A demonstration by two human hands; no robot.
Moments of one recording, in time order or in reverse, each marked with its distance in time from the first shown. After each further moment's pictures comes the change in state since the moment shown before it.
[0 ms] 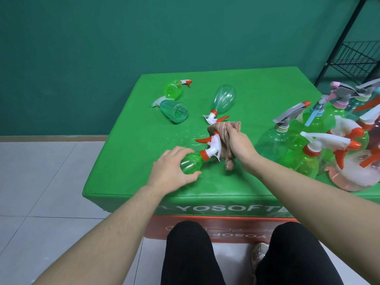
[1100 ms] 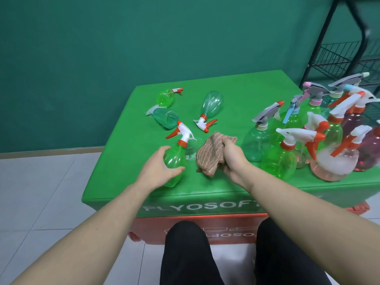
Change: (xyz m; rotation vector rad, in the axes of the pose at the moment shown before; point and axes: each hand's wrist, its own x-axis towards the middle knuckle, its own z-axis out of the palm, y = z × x) left_hand 0.001 0.013 -0.023 -0.183 -0.087 -0.286; right_hand -0.051 0.007 -0.007 0.532 -0.054 0.173
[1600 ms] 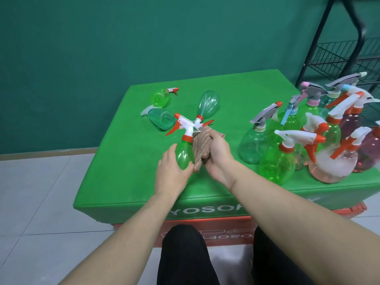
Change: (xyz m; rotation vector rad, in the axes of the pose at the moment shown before) left_hand -0.001 0.029 0.052 -0.051 0.261 0.043; right_hand 0.003 -0.013 0.035 0.283 -0.086 -0.019
